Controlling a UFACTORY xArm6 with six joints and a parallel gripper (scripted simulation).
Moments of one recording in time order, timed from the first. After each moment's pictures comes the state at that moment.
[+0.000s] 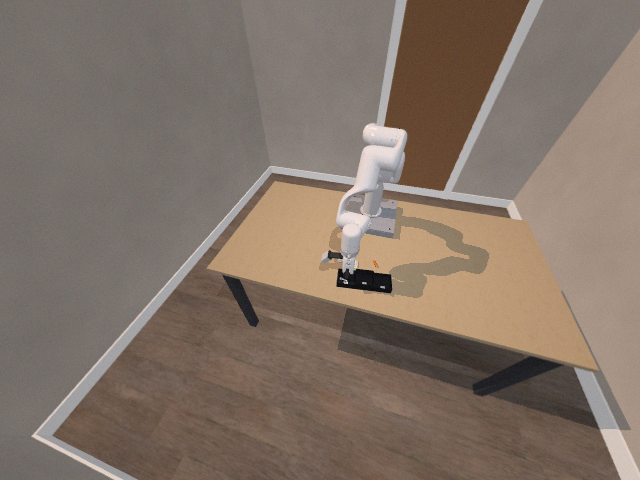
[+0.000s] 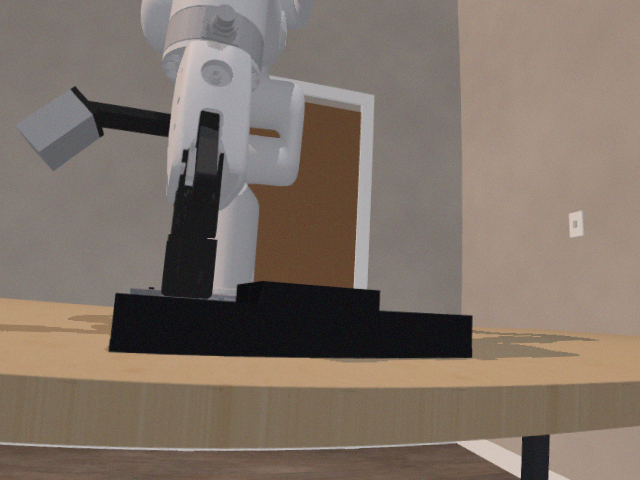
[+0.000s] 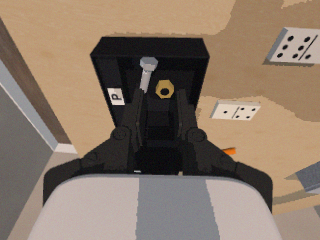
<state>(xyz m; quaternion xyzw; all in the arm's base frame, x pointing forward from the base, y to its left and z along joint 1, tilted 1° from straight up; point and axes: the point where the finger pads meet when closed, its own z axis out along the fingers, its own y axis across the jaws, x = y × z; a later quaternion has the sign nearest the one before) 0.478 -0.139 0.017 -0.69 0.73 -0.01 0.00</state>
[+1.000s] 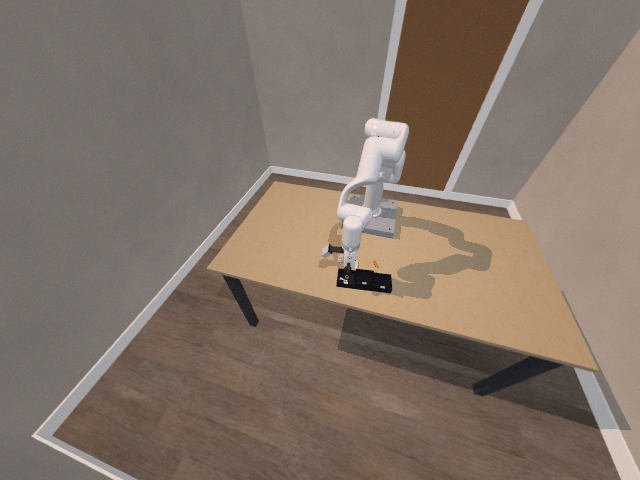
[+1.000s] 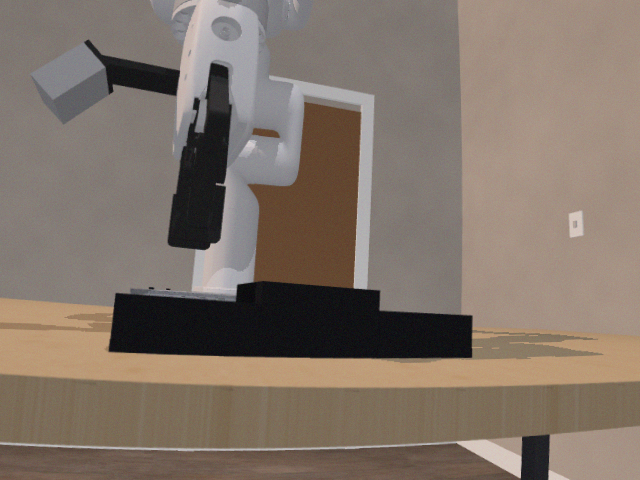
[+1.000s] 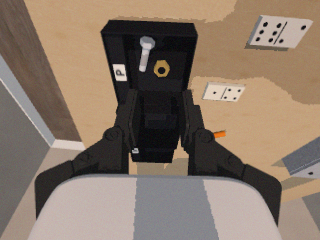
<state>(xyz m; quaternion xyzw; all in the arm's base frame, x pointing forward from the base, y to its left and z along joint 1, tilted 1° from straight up) 0.474 -0.137 0.054 -0.70 0.72 -0.01 0.00</state>
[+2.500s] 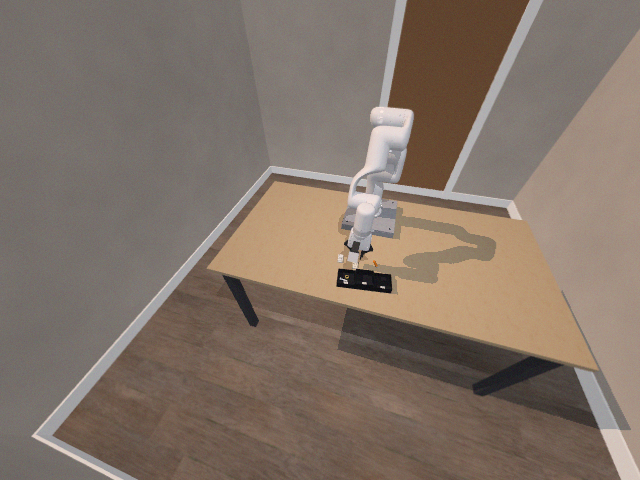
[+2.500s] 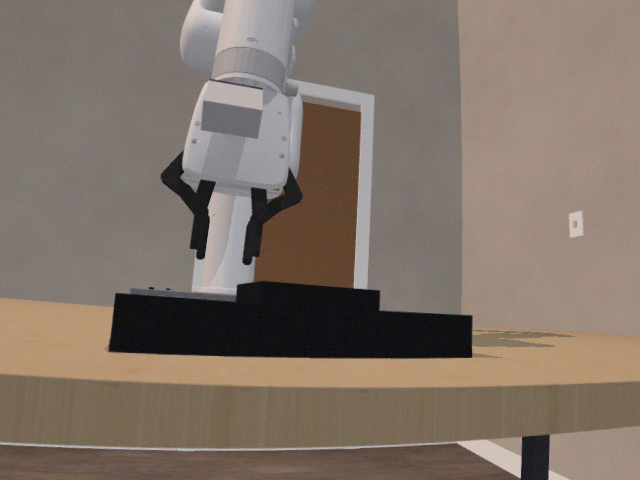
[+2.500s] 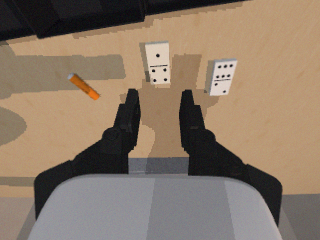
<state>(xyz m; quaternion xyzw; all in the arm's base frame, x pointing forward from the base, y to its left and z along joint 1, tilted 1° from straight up) 0.389 -0.094 0.051 -1.00 0.10 -0.01 -0.02</state>
